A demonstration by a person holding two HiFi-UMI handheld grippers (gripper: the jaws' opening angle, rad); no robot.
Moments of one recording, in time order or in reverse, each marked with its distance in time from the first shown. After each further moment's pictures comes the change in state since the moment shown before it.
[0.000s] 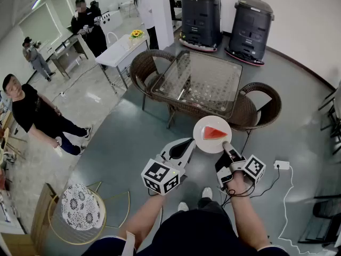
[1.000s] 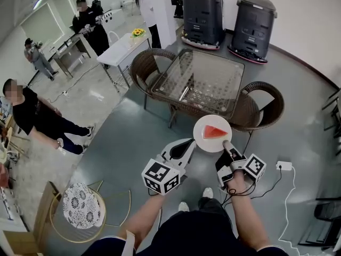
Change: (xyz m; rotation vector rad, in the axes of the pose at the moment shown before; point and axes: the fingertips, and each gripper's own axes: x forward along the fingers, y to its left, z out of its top) left arm 0.021 -0.001 -0.010 0.001 0.036 0.017; right arm 0.010 -0.010 0.018 0.028 0.023 0.008
